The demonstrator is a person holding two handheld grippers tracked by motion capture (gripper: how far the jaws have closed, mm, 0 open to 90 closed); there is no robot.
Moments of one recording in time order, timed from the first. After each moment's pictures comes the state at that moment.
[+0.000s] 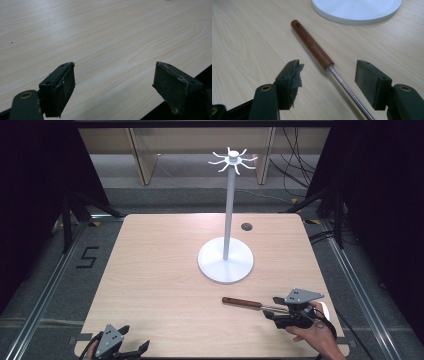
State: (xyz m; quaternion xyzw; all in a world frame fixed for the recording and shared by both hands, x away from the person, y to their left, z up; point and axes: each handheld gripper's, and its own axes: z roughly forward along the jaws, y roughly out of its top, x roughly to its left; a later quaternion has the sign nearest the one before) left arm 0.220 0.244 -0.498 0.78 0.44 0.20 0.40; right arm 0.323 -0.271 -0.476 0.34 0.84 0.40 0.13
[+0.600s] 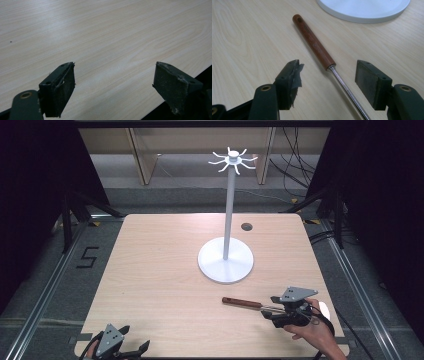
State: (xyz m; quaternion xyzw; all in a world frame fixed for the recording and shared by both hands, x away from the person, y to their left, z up) left arm 0.221 0.242 -0.500 0.77 0.45 0.20 0.41; right arm 0.330 -0.263 -0.472 0.32 0.86 0.37 0.13
